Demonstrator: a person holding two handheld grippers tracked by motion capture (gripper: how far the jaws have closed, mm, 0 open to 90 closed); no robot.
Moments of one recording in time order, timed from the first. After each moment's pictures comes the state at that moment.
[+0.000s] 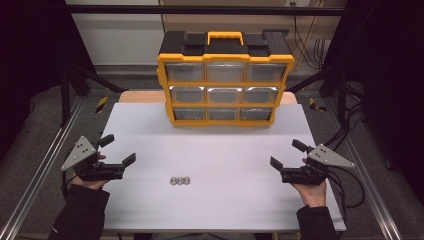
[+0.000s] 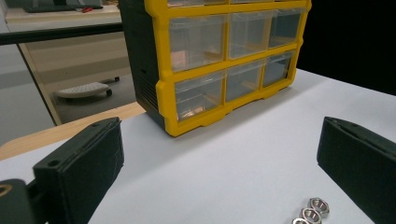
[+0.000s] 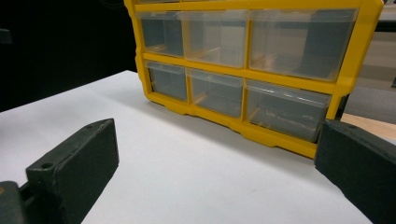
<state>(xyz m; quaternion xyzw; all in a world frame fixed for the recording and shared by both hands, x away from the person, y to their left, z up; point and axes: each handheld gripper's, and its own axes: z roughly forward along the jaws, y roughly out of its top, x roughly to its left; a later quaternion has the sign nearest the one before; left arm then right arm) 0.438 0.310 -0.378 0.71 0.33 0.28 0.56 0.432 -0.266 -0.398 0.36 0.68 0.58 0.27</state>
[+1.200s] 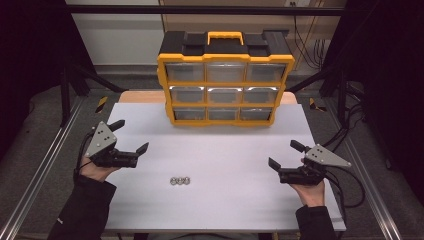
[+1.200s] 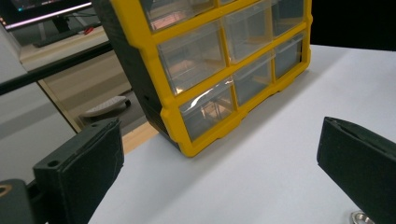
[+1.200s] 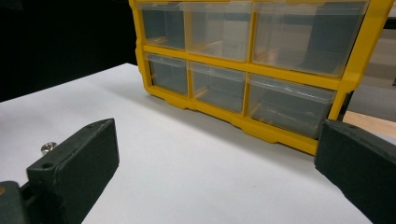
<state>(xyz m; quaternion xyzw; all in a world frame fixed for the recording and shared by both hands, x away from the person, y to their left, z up) 0.462 0.268 -0.346 0.76 0.25 0.35 0.49 0.433 -0.262 -0.400 0.36 0.69 0.57 0.27</state>
